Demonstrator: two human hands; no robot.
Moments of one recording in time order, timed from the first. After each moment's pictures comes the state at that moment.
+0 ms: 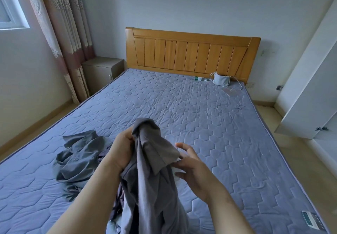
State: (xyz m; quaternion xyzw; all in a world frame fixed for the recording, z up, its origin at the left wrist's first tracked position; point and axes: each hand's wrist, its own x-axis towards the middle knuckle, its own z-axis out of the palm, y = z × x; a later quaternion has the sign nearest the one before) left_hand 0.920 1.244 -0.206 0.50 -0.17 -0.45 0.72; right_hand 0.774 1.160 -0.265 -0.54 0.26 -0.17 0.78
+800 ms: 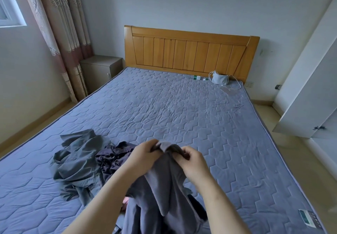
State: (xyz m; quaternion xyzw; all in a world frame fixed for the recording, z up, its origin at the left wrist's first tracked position) left_hand 0.922 1.220 -0.270 0.75 -0.49 -0.22 0.40; right_hand 0.784 1.150 -0.276 -0.69 0.40 -0.27 0.54
